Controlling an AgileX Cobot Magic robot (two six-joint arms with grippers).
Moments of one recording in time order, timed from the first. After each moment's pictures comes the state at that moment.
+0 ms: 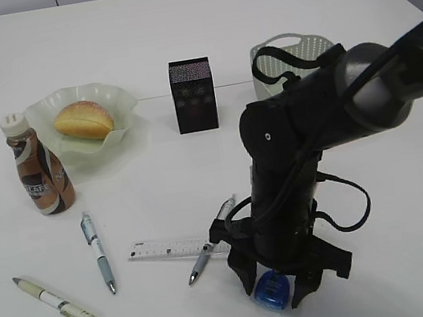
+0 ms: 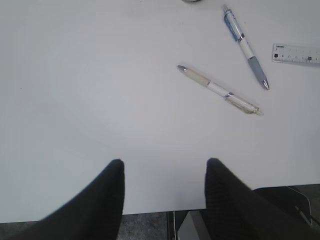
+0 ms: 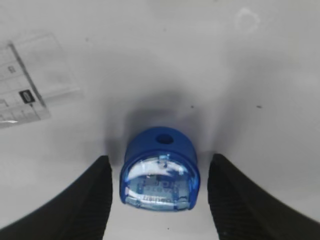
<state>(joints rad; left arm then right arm) -0.07 0.86 -0.96 0.03 1.25 -0.11 0.63 2.03 -1.21 0.20 0.86 0.98</state>
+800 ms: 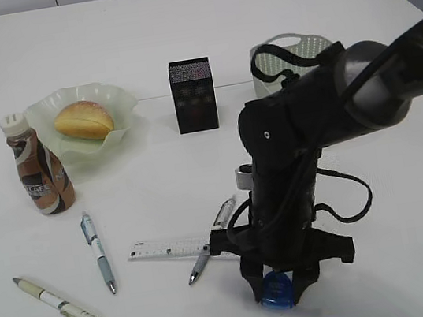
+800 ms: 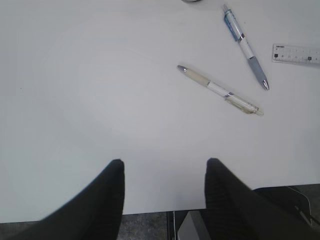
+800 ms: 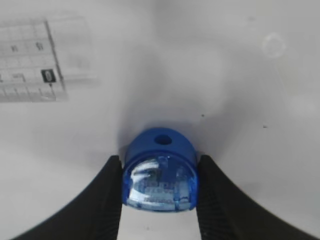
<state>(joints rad) -0.07 0.86 -0.96 0.03 1.25 -0.11 0.63 2.03 -1.21 0.19 0.88 0.78</state>
